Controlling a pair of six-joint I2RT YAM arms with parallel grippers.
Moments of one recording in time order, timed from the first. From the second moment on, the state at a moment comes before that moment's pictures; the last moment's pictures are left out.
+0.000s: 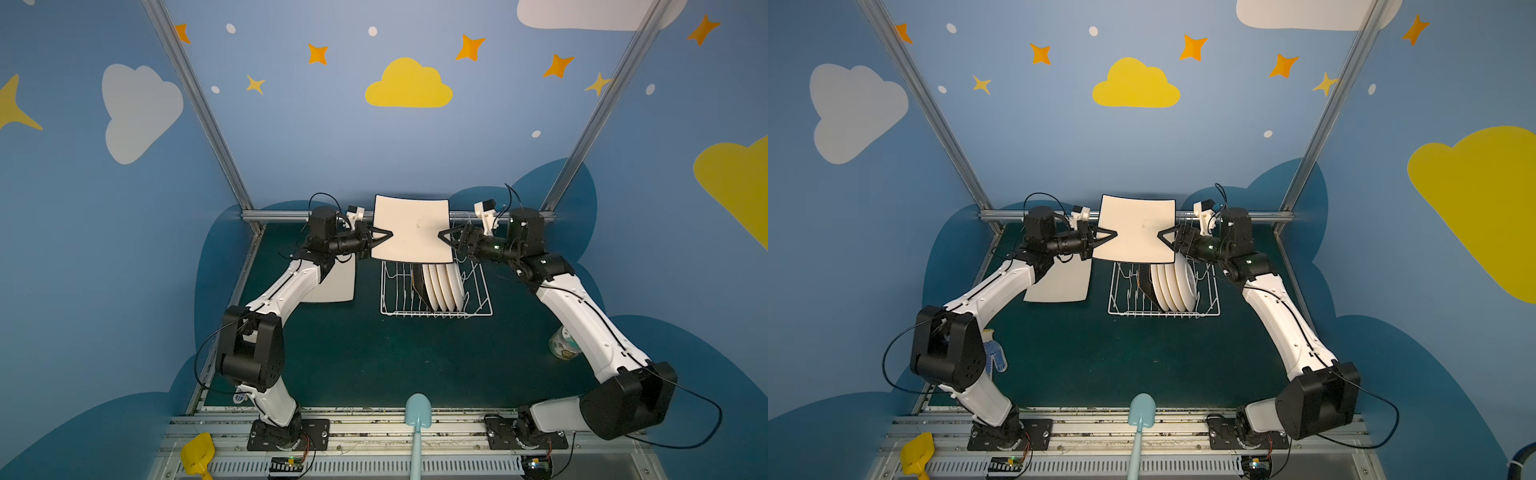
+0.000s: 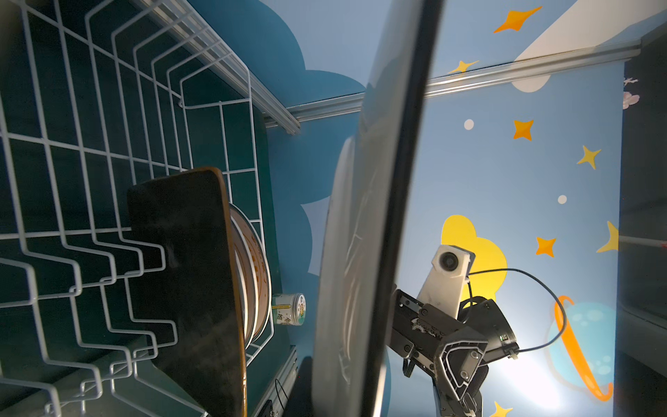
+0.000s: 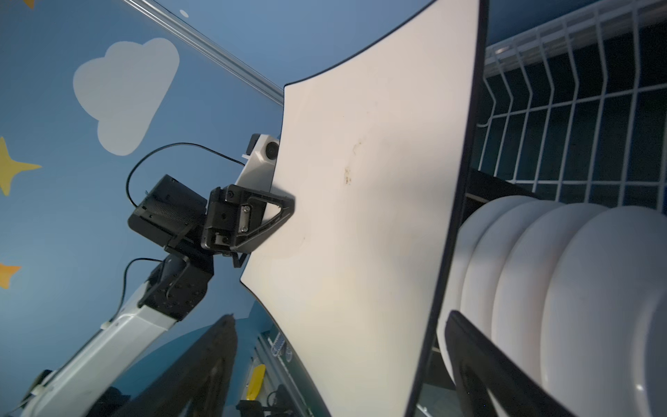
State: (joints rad) left arm -0.22 1.69 1.35 0.12 0.94 -1.20; right arm 0.32 1.38 1.36 -0.38 -0.63 0.60
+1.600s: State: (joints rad) left arm 0.32 1.60 1.46 -0.80 0.95 -0.24; right arm 0.89 1.32 1.26 -0.44 -0.06 -0.15
